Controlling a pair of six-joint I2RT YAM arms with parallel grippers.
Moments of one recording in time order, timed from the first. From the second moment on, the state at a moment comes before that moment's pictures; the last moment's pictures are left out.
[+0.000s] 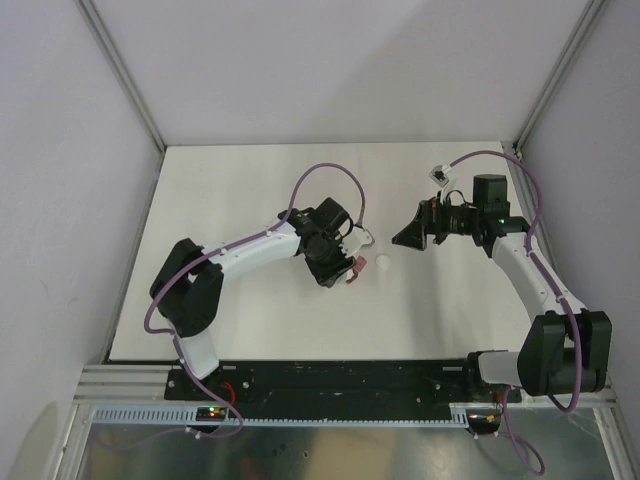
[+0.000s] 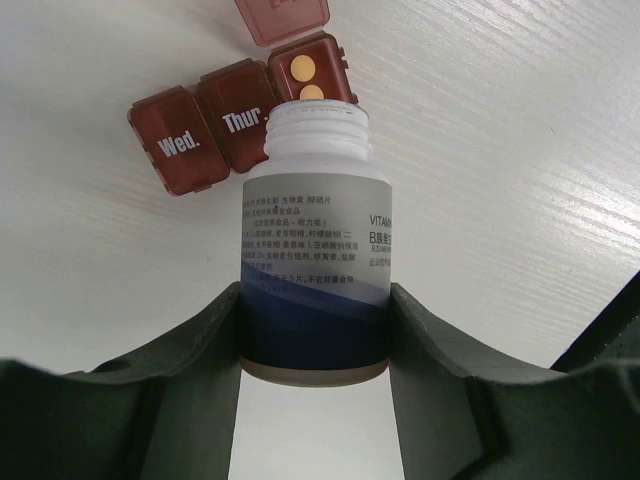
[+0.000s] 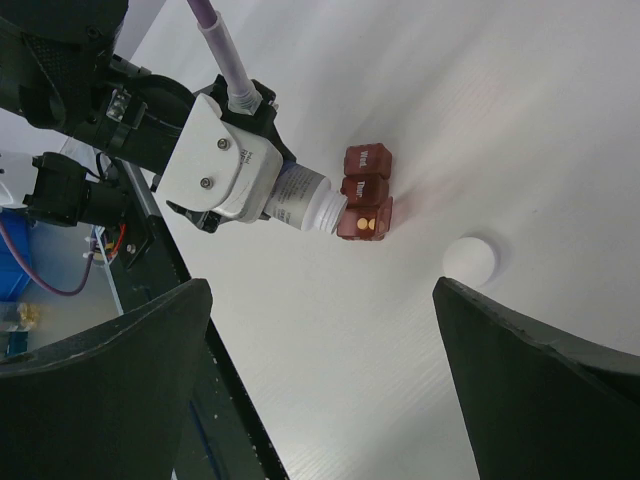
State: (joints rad) left arm -0.78 1.78 1.32 -0.75 0.19 0.32; right arm 0.07 1.30 0.99 -0.38 -0.98 -0.02
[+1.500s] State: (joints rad) left arm -0.75 1.52 1.06 -0.44 0.22 0.30; right arm 0.09 1.37 0.99 -0.38 -0.95 -0.02
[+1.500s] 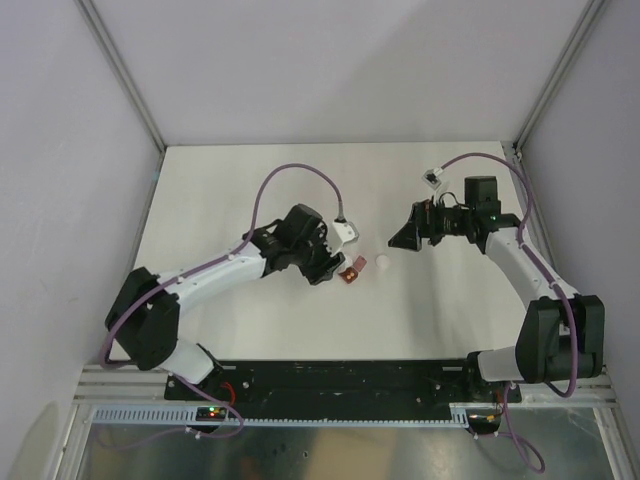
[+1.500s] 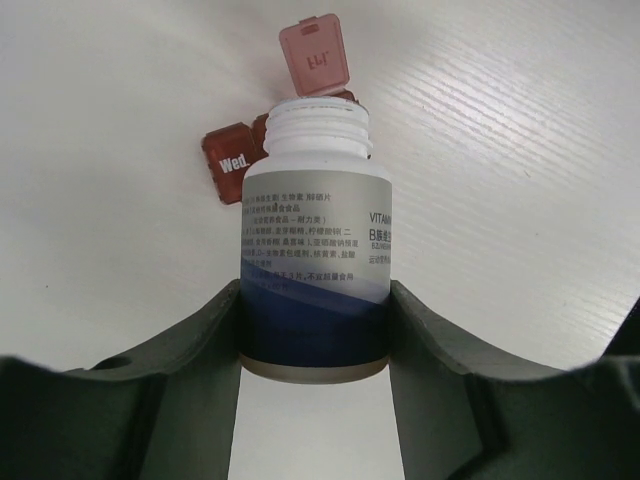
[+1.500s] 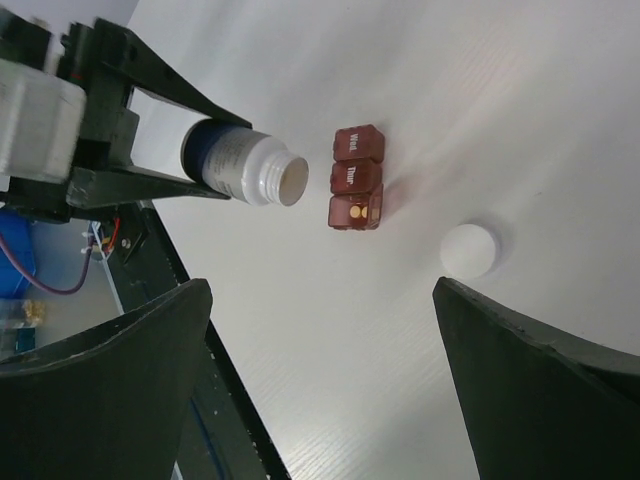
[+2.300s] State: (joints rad) left arm -0.69 1.26 0.95 -0.26 0.39 0.17; right arm 0.28 1.48 1.16 -0.45 -1.09 -0.03
